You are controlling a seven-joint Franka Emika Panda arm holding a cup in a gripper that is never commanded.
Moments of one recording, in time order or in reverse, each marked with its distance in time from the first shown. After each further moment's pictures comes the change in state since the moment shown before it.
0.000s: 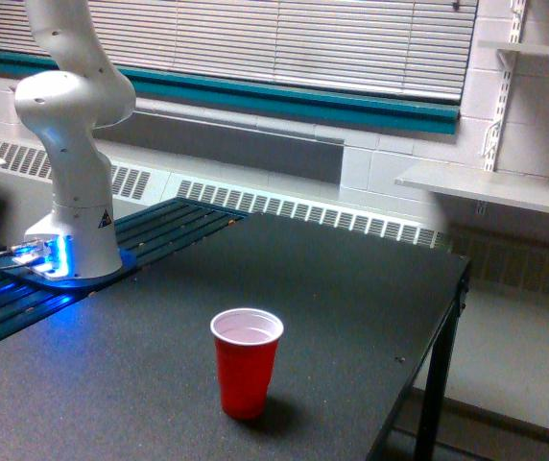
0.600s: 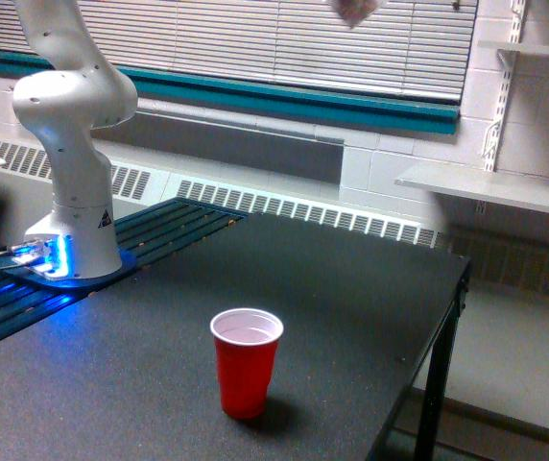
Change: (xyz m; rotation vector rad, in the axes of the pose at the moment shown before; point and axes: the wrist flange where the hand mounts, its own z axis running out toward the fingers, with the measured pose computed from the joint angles) arm -0.029 0.118 0.007 -0.151 -0.024 0.116
